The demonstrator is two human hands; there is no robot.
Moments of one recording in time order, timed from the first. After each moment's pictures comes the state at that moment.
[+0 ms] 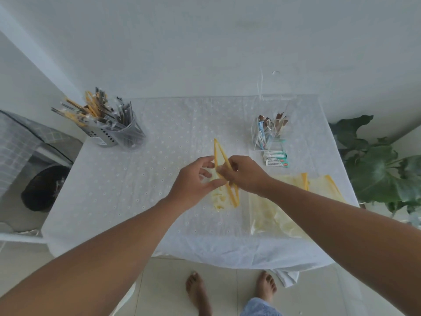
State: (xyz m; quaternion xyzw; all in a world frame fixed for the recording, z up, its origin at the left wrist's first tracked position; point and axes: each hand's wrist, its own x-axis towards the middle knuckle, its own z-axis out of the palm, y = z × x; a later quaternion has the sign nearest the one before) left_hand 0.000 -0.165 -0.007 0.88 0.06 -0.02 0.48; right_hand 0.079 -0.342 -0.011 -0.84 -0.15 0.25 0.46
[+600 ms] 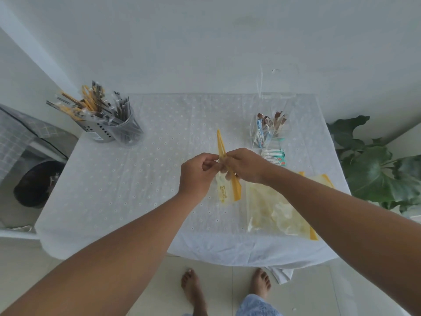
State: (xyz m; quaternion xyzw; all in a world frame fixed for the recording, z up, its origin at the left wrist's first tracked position) left_hand 0.013 -0.191 -0.014 0.84 0.14 0.09 0.52; right_hand 0.097 -0.344 0.012 -0.84 -0.20 0.31 0.40
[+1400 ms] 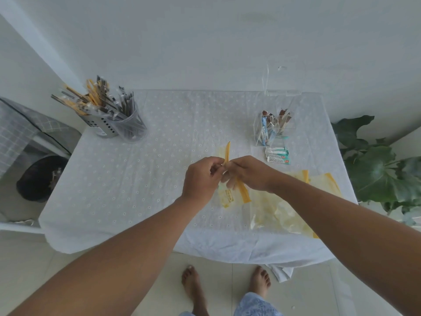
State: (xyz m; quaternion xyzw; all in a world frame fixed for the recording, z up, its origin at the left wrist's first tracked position) left_hand 0.000 -0.190 -0.025 0.89 0.06 0.15 0.42; right_hand 0.075 -0.352 0.002 -0.78 -0.21 0.36 0.46
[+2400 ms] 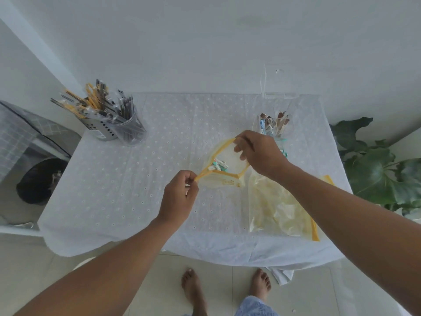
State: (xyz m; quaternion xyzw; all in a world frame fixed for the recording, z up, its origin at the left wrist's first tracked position) left_hand -0.046 -0.152 -0.044 0.89 0.11 0.14 0.42; right_hand 0.106 -0.360 0.020 -0.88 -0.20 0.10 0.43
